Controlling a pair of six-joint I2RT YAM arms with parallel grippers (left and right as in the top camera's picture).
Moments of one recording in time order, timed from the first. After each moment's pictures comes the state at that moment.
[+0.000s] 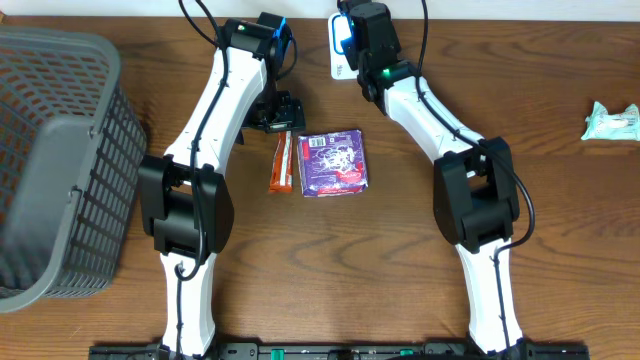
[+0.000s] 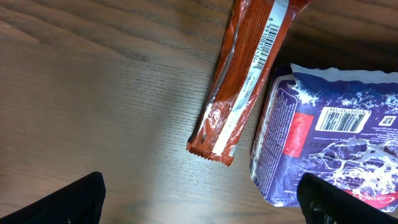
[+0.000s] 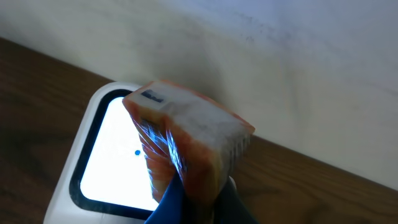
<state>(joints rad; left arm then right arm) -0.28 2.22 2.10 -1.50 0.02 -0.44 0.39 2.37 1.95 -0.10 0.33 -0.19</state>
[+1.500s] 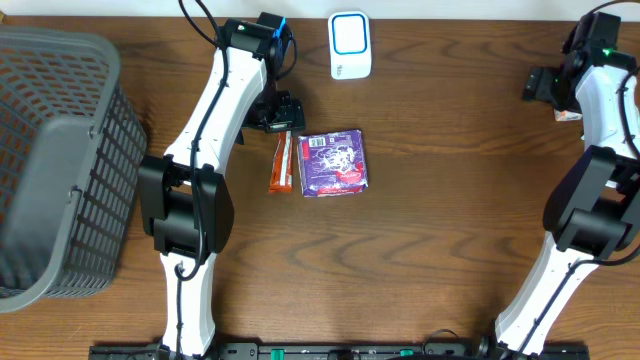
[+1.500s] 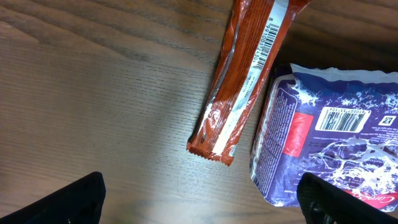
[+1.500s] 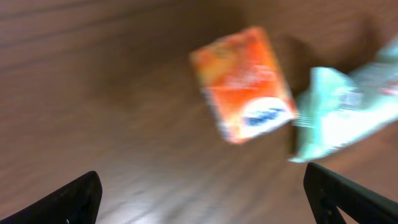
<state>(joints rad) -0.28 2.22 2.10 -1.50 0.02 -0.44 -0.30 2.27 1.97 -0.84 0.13 0.04</state>
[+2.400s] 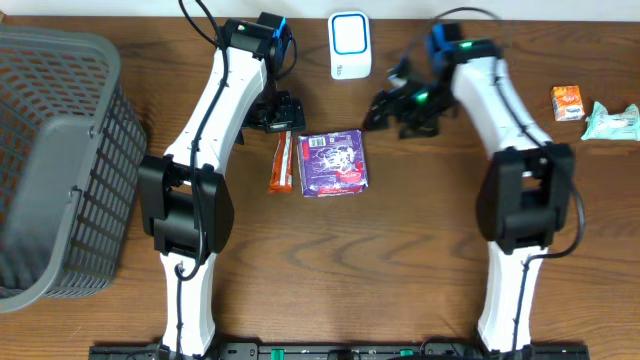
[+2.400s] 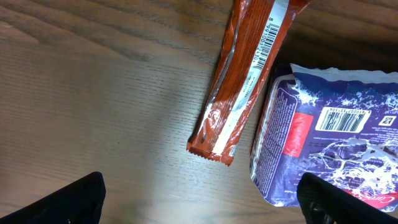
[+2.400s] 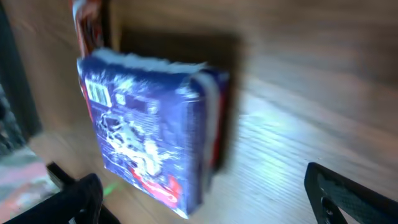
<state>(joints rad) -0.28 2.22 2.10 -1.50 0.02 -0.44 0.19 2.27 1.94 -1.20 -0.59 0.04</state>
